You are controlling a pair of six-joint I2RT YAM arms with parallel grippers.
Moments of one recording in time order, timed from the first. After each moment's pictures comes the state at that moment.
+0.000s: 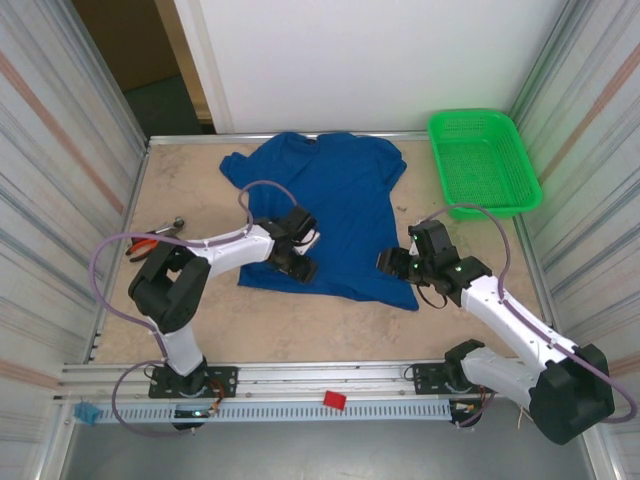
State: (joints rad) left arm -0.70 1.77 1.12 -0.64 0.01 -0.12; right arm 0.45 1.01 0.65 -0.52 -0.13 0.69
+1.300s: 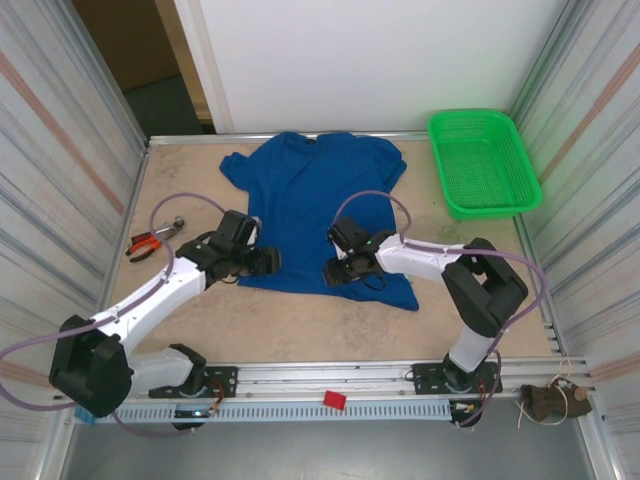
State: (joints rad) left arm -0.51 1.21 0.82 -0.61 0.03 -0.47; right arm 0.78 1.73 1.01 -0.46 -0.06 0.40
